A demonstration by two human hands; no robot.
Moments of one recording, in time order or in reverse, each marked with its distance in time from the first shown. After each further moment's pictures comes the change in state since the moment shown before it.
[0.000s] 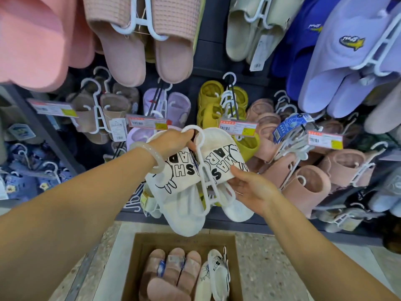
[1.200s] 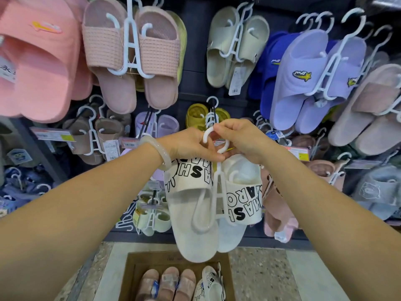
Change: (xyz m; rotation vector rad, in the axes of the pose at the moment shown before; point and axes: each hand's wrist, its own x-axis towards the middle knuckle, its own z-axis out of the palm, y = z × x) left_hand -0.052 0.092 -0.016 -0.151 -0.372 0.404; right_hand -0.046 -0.127 0.046 -0.696 -0.163 -0.462
